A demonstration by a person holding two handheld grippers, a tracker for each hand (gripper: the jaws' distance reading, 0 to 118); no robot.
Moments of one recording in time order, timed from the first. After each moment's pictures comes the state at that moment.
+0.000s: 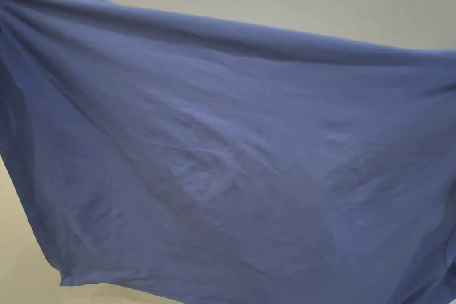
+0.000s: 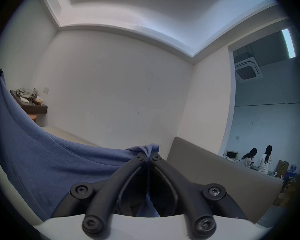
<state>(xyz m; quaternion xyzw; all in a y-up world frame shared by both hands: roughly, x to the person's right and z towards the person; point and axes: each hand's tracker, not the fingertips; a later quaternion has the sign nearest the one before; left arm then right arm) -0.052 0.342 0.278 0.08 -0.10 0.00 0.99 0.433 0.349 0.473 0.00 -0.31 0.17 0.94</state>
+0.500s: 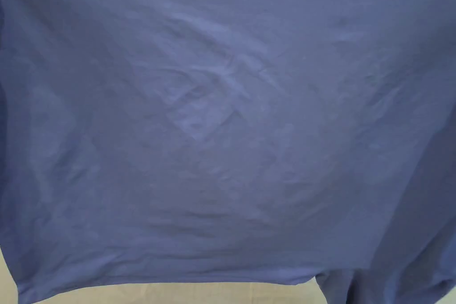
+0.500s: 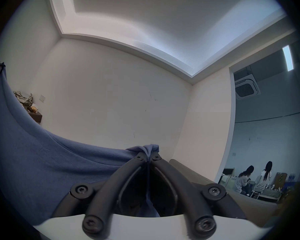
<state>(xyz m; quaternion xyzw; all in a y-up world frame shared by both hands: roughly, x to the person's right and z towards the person) -0.047 0.418 0.201 0.10 -0.11 -0.01 0.99 0.450 0.432 0.395 0.05 -0.33 0.22 0.92</state>
